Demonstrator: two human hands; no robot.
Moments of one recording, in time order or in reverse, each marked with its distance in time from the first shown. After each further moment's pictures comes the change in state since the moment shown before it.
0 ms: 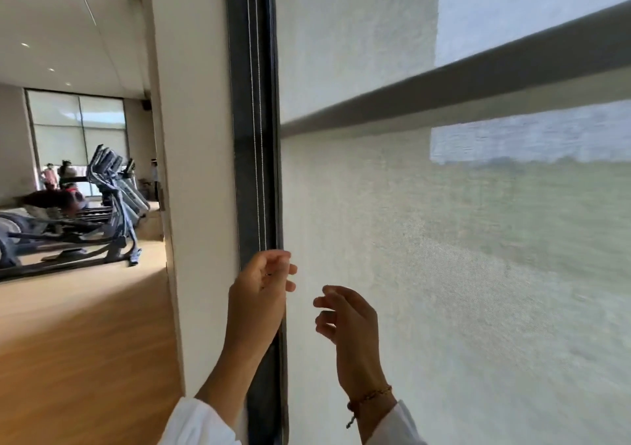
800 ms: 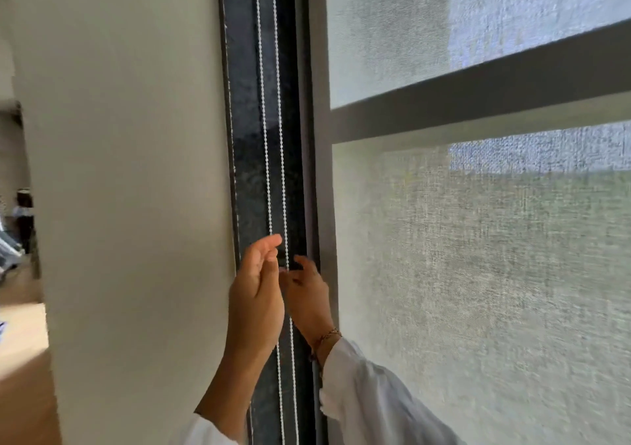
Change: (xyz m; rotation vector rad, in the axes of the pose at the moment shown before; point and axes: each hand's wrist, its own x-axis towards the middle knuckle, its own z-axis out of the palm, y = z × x) left_hand 0.445 -0.260 0.013 -0.224 -0.169 0.183; right_hand 0.485 0.168 0.260 -0.558 0.113 -0.256
